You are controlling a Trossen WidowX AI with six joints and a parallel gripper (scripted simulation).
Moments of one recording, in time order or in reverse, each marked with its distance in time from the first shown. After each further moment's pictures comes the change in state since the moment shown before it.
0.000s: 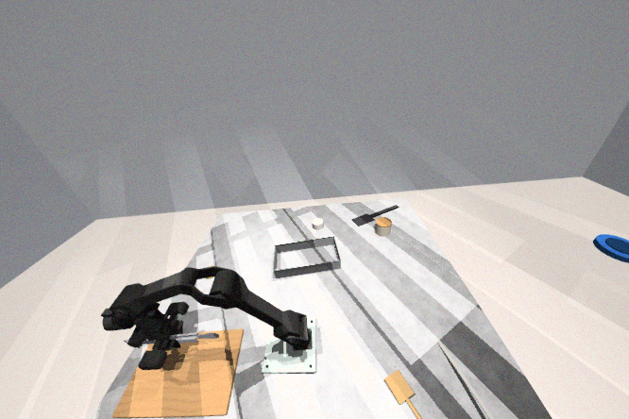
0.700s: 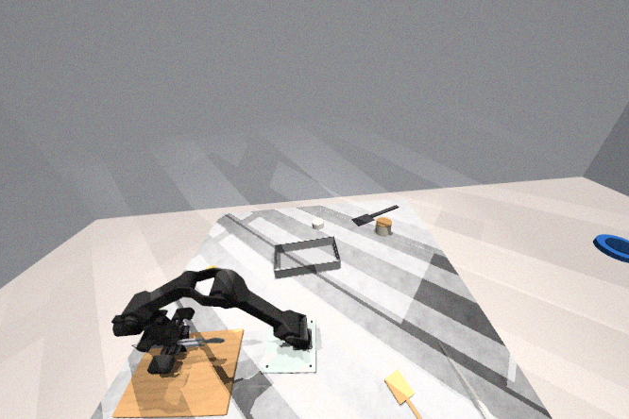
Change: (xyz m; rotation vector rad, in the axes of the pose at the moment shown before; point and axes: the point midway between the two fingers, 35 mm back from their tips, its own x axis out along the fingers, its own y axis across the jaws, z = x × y) arm 0.035 0.000 -0.003 0.000 0.000 0.000
